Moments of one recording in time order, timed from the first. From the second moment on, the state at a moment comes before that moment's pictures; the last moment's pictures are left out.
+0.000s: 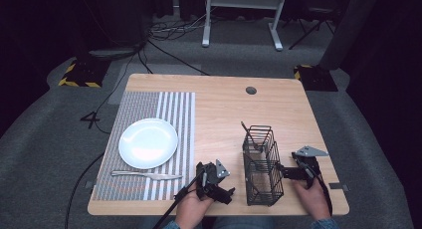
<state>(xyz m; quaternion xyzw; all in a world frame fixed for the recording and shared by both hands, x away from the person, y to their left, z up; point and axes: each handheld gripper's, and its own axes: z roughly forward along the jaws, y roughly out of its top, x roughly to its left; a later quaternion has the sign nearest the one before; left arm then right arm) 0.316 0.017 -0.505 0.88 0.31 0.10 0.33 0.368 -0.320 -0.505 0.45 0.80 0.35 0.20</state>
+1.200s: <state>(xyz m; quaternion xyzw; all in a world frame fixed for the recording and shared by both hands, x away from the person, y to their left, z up) 0.320 0.060 -0.411 0.85 0.30 0.09 0.43 0.368 -0.320 -0.505 0.45 0.80 0.35 0.20</state>
